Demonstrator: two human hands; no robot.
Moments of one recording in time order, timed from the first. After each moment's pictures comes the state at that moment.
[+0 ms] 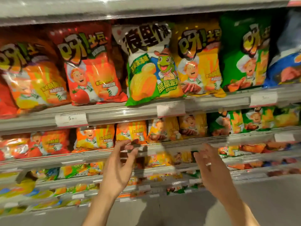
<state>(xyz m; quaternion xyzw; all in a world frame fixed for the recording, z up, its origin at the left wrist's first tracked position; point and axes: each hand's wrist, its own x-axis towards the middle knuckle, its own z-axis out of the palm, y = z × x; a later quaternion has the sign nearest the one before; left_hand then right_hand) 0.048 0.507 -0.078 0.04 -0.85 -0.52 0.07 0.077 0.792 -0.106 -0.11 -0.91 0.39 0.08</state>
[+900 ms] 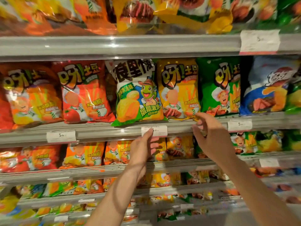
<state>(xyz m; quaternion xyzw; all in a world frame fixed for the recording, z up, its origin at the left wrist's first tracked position) -0.027 0.637 -0.019 0.14 -0.56 -0.82 -0.05 -0.020 0.863 0.011 0.11 -0.91 0.21 0.34</state>
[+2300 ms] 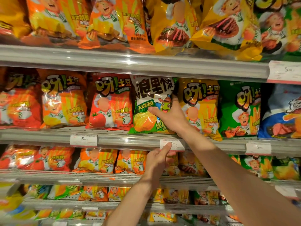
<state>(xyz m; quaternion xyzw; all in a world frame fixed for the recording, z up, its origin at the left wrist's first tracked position) -0.031 0.625 -0.029 0.10 -0.62 -0.78 -0.06 -0.109 0.700 0.092 0.07 -0.84 0.53 0.09</state>
